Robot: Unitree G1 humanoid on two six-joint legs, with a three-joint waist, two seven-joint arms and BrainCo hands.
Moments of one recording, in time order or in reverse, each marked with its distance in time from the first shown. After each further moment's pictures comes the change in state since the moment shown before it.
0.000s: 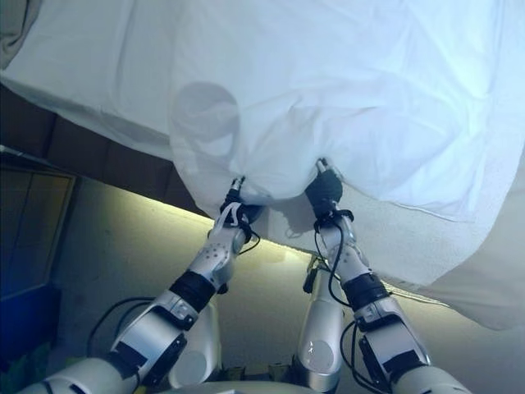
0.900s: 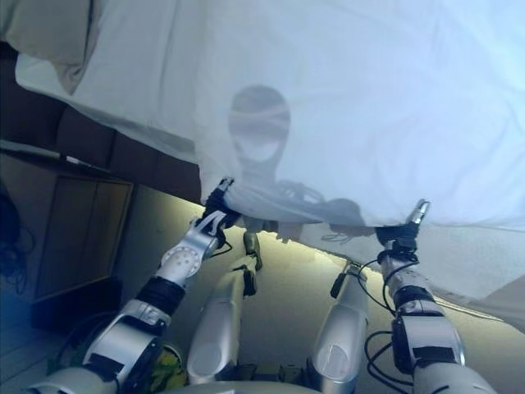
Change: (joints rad) left arm 0.098 0.193 0.156 -0.068 0.380 0.340 -0.062; right arm -0.052 -0.213 -0.443 0.769 0.524 0.297 0.493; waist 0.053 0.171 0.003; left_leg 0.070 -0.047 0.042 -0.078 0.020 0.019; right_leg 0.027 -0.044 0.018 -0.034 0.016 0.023
